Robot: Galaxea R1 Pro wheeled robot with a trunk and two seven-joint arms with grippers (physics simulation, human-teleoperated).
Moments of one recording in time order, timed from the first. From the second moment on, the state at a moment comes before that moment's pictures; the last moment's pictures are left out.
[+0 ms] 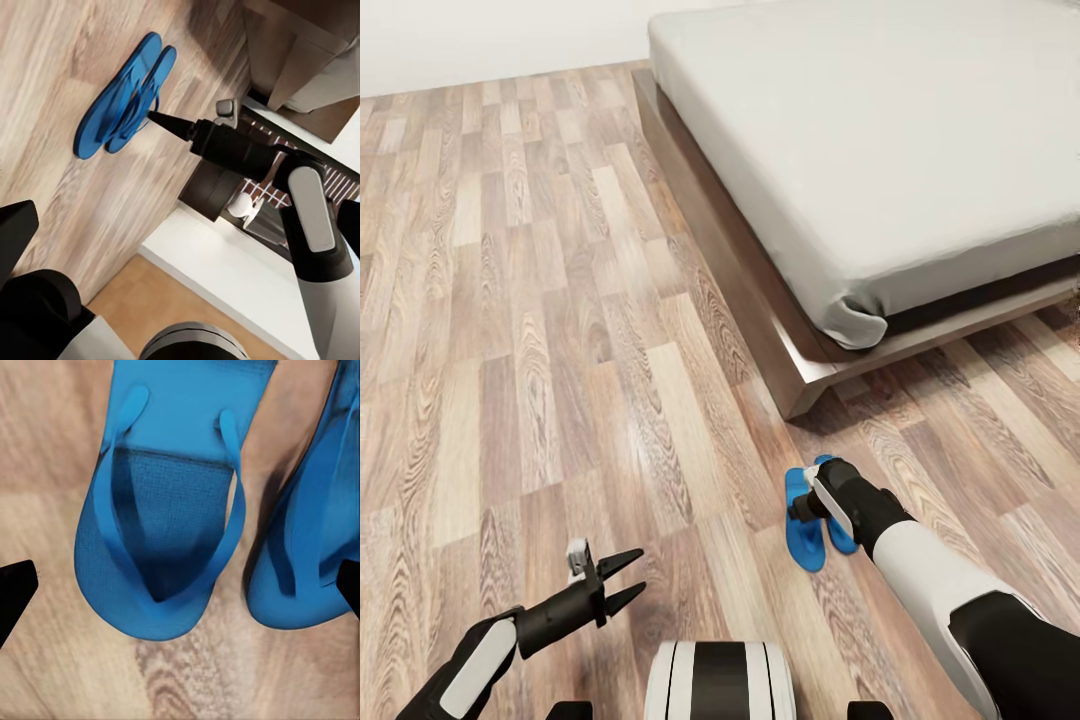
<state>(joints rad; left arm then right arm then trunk) -0.34 0.21 -0.07 -0.86 1.03 0.87 -0.85 -0.96 -0.01 0.38 -0.49 -0.16 0.86 -0.01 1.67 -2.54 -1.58</state>
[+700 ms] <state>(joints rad) -0.34 0.25 -0.06 -0.78 1.03 0.86 -0.82 -0.96 -0.07 0.22 -0.50 -0.21 0.87 0.05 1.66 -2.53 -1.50</state>
